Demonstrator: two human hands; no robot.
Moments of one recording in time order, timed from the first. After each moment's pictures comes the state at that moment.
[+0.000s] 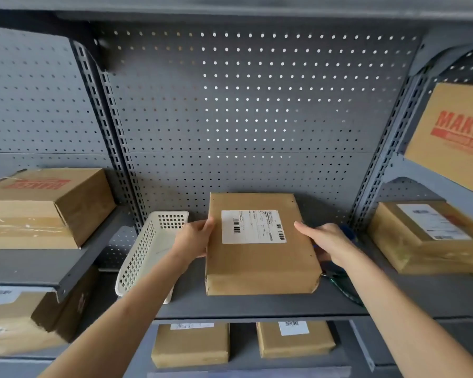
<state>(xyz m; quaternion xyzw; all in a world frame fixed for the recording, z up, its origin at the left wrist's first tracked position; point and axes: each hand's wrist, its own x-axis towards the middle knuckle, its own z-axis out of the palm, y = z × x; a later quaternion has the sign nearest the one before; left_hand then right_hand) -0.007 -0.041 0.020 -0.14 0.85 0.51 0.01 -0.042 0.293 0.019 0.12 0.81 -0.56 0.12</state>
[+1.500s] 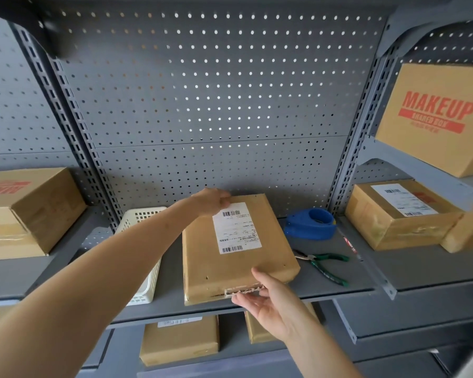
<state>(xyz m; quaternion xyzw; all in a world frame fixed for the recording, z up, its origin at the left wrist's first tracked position) -0.114 0.014 0.046 0.12 0.98 0.10 0.13 0.106 0.196 -0.013 0.32 0.35 -0.85 0.23</state>
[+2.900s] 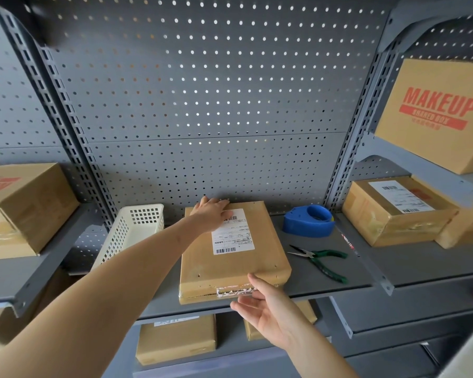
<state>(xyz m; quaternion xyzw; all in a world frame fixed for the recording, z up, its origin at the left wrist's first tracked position) -0.116 0.018 -0.018 0.11 0.99 0.07 0.08 0.115 0.193 -0.027 0.32 0.39 -0.83 0.23</state>
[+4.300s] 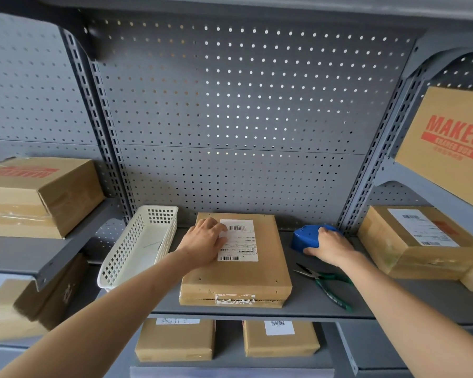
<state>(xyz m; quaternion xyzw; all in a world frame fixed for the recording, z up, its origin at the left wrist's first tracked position) -0.031 -0.007 -0.024 0.09 0.99 0.12 -0.03 -0.100 0.366 -0.043 0.01 1.00 -0.05 0.06</state>
